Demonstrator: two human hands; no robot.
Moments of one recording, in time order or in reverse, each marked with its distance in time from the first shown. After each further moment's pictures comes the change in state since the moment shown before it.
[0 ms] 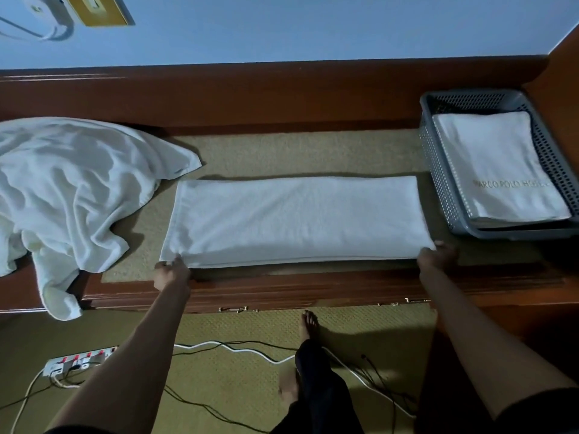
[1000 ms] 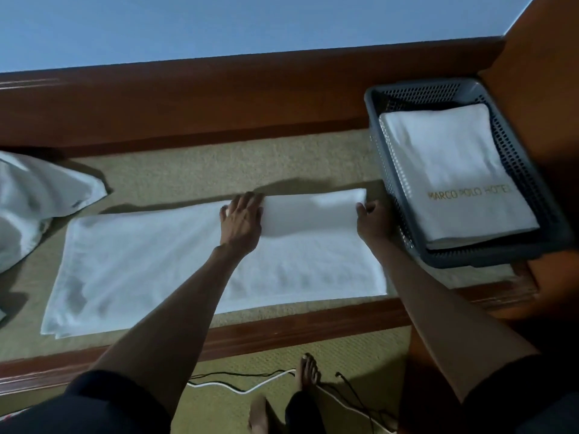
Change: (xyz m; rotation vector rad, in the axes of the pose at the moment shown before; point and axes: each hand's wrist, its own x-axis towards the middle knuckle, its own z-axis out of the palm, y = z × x) left_hand -0.133 0.122 0.288 0.713 -0.372 1.274; right_hand 0.114 -0.071 0.086 -0.194 -0.287 -0.347
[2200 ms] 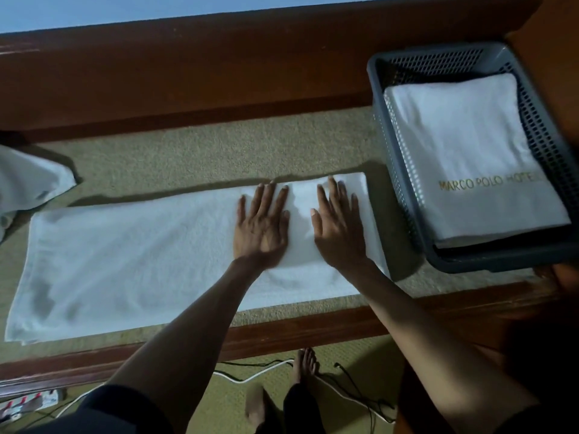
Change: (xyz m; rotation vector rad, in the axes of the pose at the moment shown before) left_hand -0.017 0.045 0.055 0.138 0.002 0.121; right_hand -0.040 0.021 0.049 -0.494 0.047 -0.795
